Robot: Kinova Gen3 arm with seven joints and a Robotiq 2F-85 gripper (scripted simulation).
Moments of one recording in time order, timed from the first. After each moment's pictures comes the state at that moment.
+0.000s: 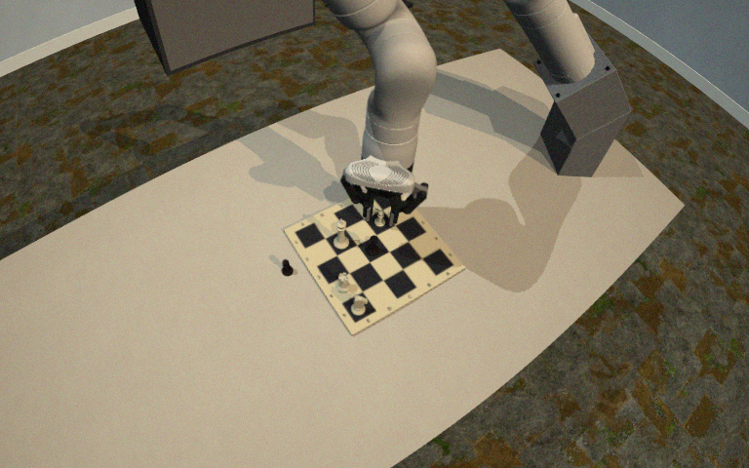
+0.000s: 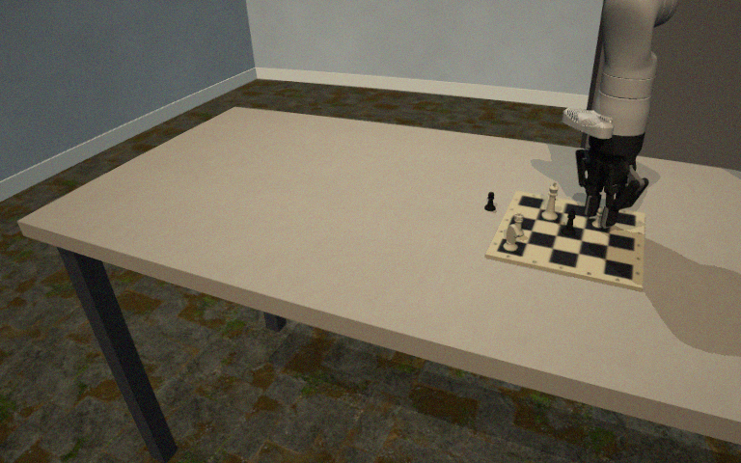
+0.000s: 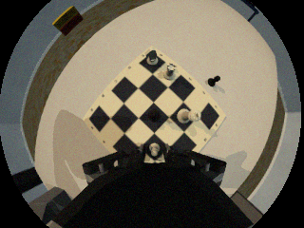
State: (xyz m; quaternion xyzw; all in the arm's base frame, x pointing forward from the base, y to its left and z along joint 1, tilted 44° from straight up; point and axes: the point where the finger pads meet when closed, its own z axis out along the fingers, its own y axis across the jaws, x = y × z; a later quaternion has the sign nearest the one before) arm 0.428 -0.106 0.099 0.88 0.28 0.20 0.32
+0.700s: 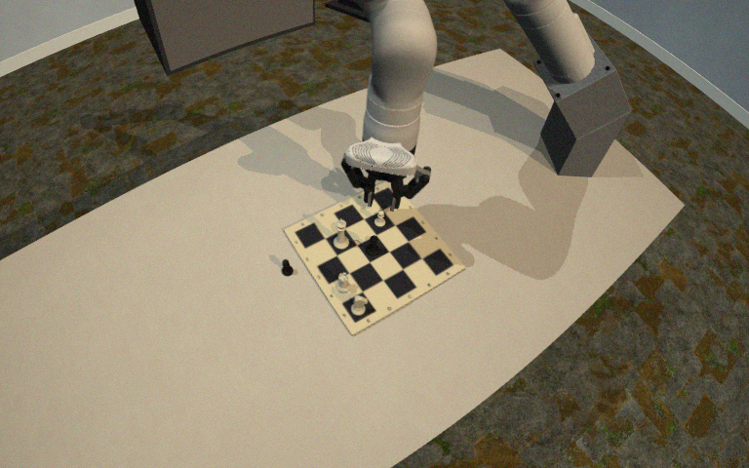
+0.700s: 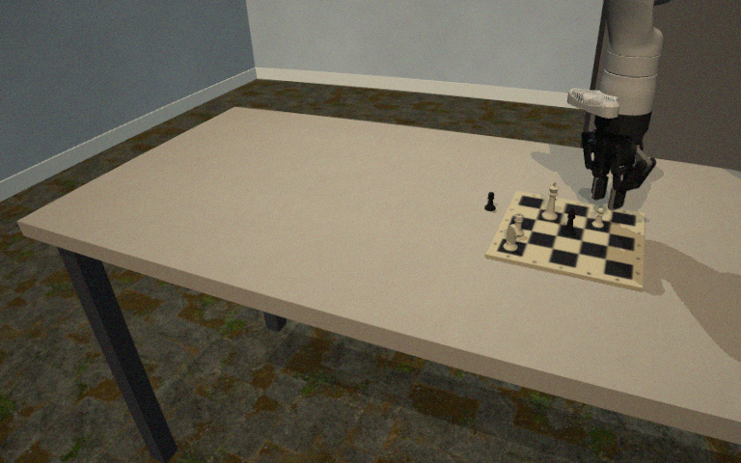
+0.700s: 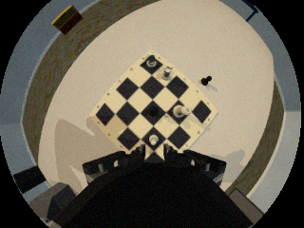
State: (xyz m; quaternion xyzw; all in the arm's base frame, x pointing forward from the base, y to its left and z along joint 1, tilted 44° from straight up) arm 0.406 -0.099 0.119 0.88 0.28 0.19 0.32
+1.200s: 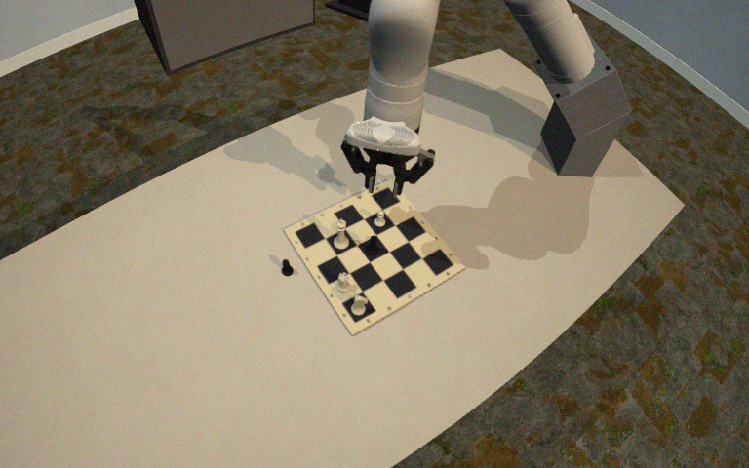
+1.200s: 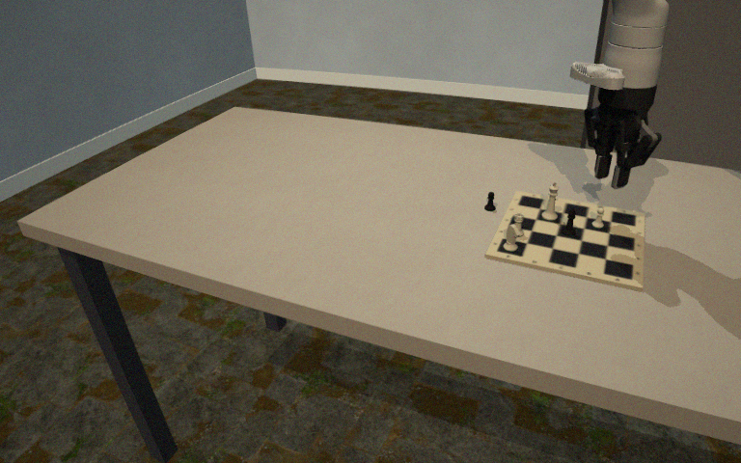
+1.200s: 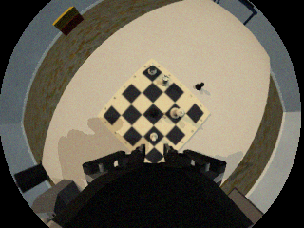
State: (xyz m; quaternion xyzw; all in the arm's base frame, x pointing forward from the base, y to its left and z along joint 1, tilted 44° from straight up) arm 0.388 -0.081 0.146 0.88 0.28 0.19 0.32
